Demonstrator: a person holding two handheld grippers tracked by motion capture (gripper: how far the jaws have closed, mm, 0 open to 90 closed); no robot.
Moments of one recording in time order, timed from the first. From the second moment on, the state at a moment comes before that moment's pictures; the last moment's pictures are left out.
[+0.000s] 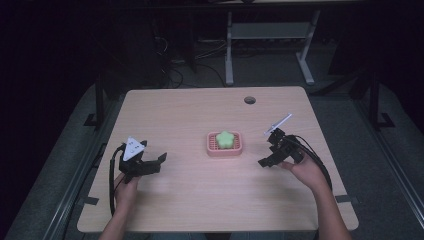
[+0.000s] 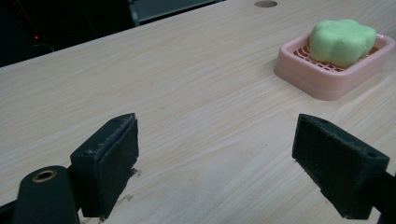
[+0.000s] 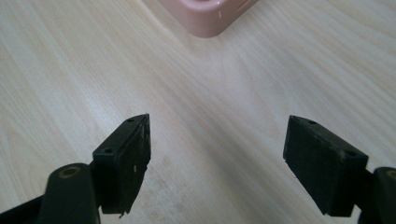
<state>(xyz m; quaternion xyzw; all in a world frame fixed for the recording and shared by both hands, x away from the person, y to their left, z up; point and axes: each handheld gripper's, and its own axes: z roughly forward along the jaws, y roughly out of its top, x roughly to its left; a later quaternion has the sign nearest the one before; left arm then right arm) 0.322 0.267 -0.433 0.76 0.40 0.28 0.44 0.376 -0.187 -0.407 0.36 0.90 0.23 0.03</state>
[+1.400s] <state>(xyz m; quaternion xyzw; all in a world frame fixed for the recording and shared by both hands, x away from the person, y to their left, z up) 0.322 0.265 -0.434 0.77 0.39 0.28 0.42 0.303 -0.248 -0.442 0.40 0.87 0.28 0.04</state>
